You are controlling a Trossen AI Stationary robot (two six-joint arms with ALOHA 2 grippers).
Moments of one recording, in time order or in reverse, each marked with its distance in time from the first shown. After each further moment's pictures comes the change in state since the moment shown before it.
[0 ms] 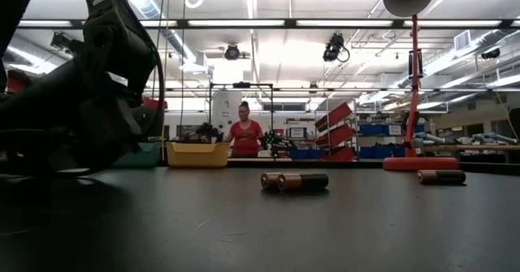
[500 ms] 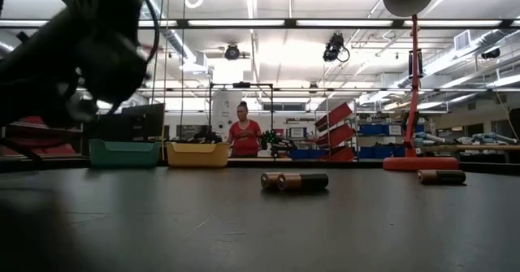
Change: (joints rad) left arm 0.005 -0.332 0.002 -0.041 0.084 -0.107; right arm -0.017 0.000 0.000 0.006 -0.004 -0.030
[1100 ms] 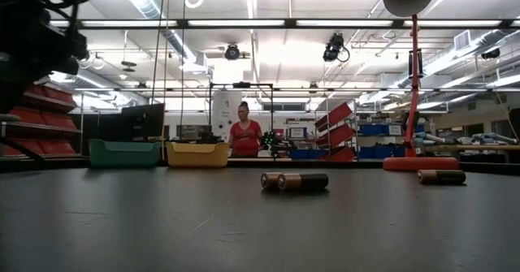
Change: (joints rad) left arm -0.192 -0.509 -0.025 0.044 -0.181 -0.054; right arm 0.011 0.000 0.000 0.000 0.035 0.076
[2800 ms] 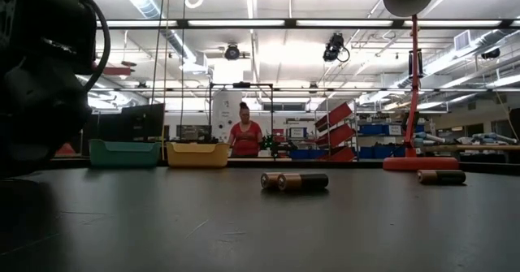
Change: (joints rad) left arm -0.028 0.626 -0.146 0.220 0.123 0.023; right arm -0.027 0.000 0.000 0.067 -0.019 0.011
